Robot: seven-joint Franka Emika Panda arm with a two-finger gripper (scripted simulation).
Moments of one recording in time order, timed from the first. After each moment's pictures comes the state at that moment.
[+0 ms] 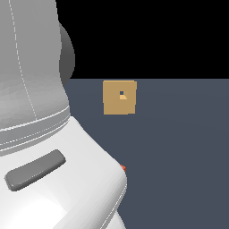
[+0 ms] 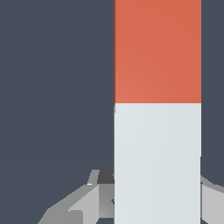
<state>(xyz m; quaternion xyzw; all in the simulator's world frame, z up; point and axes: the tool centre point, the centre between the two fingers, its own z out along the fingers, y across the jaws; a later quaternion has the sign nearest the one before) -0.079 -0.224 0.019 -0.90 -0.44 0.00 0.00</state>
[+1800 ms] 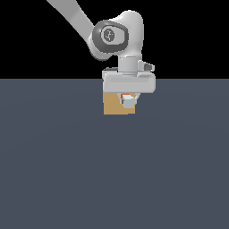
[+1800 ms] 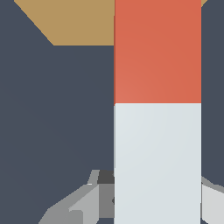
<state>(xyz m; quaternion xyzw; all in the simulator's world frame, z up) 0.056 0.160 0.102 -0.69 -0.72 0.00 0.00</state>
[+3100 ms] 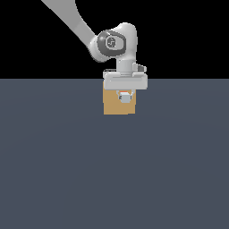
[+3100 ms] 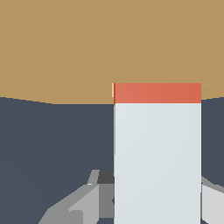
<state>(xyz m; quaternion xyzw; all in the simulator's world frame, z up) 0.051 0.249 0.103 -0.69 -0.72 0.00 0.00</state>
